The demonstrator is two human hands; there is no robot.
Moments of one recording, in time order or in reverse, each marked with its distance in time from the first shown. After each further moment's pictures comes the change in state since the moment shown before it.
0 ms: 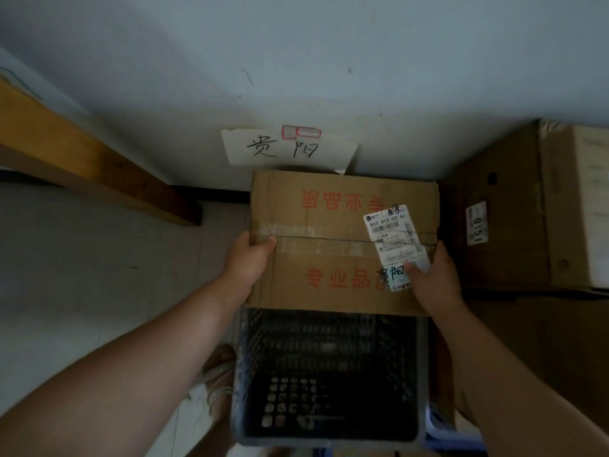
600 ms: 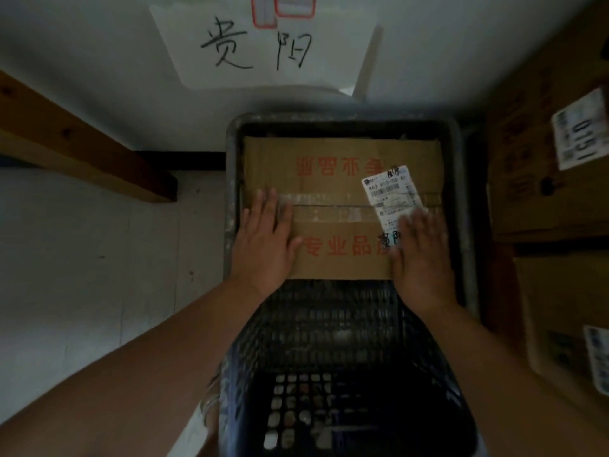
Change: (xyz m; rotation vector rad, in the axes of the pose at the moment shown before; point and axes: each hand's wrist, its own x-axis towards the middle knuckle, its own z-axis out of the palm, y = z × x) left_hand 0.063 -0.104 0.045 1.182 0.022 0.823; right_hand 0.031 0.088 0.105 -0.583 0.098 -0.510
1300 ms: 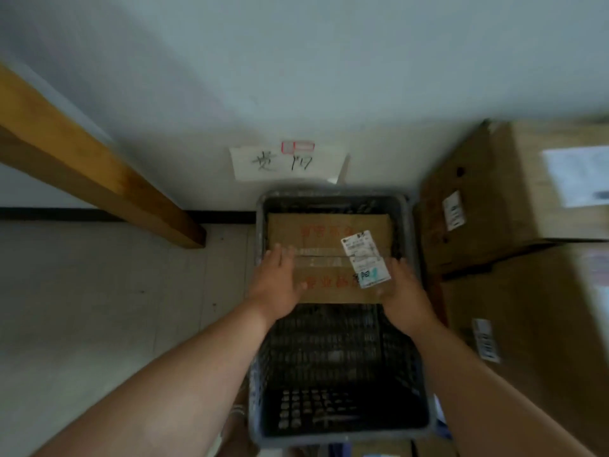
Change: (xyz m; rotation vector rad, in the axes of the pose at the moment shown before) left_hand -0.043 0.029 -0.116 -0.258 -0.321 -0.178; right_hand -0.049 -0.058 -0.126 0.409 -0.238 0.307
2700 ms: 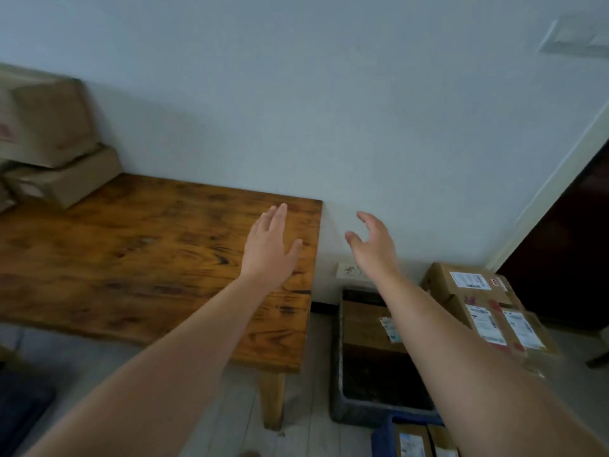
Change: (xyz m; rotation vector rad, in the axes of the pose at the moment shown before) left_hand -0.625 -0.079 -0.283 -0.195 1.008 0.251; right_hand -0.600 -0.309 -0.070 0.291 0.490 -0.725
